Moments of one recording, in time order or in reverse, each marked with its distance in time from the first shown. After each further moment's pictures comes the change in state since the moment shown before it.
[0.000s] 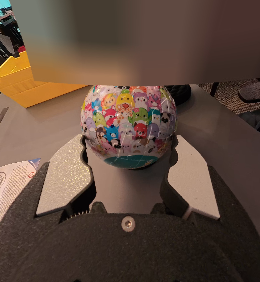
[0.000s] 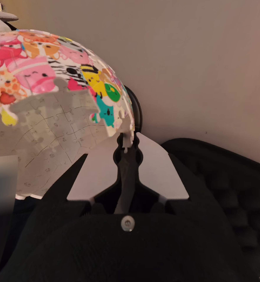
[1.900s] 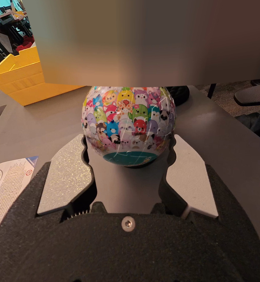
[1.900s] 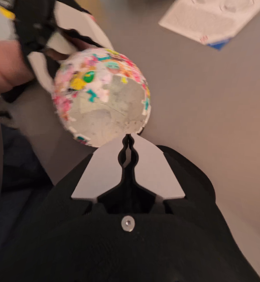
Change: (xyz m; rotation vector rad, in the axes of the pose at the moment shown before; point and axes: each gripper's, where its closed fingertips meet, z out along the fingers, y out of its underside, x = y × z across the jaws) left arm 0.001 0.000 -0.004 0.017 0.010 -0.027; right arm -0.016 -0.009 -0.066 0.339 -0.013 -0.501
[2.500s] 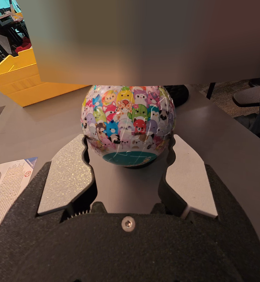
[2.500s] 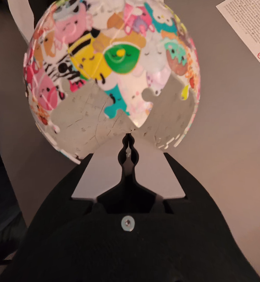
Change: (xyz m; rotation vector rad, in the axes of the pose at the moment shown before) left arm 0.001 0.000 0.001 0.007 0.005 -0.002; right arm -0.009 0.019 0.057 -0.162 -0.039 -0.345
